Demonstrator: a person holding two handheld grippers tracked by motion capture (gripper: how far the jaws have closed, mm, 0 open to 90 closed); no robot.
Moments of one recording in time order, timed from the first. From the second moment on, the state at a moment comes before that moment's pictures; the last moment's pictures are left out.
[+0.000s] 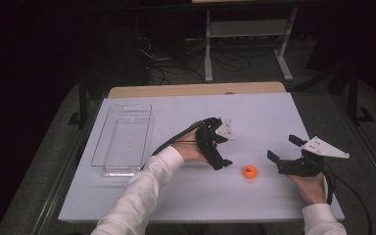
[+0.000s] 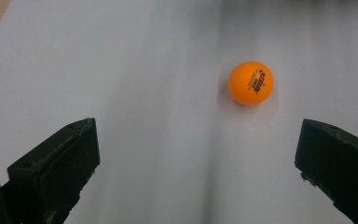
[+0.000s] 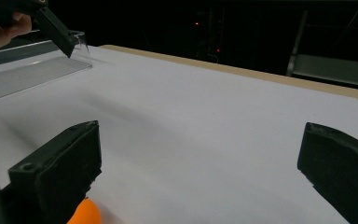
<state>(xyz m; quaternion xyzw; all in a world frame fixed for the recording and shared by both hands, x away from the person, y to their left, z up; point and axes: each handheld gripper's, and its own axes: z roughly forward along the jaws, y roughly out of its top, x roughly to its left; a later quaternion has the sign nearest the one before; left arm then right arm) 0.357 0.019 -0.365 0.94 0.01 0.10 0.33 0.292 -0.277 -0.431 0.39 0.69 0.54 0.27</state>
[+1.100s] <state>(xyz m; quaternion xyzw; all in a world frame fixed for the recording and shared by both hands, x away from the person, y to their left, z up) 0.353 -0.023 -0.386 0.95 -0.01 0.07 0.30 0.292 -0.277 -0.431 0.39 0.69 0.54 0.27</state>
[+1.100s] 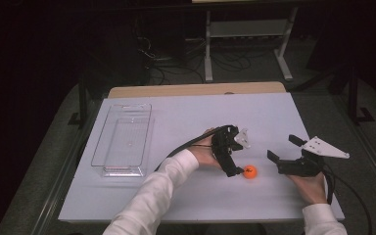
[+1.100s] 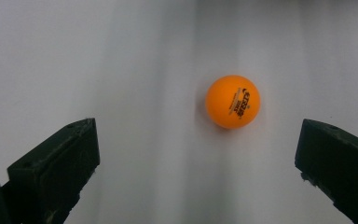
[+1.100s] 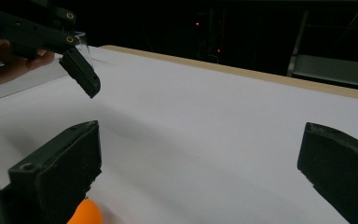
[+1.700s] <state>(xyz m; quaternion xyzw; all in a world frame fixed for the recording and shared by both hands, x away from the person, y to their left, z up) 0.350 -0.045 -0.405 0.96 -0.03 0.05 0.29 0.292 -0.278 -0.431 0.39 0.69 0.54 0.27</state>
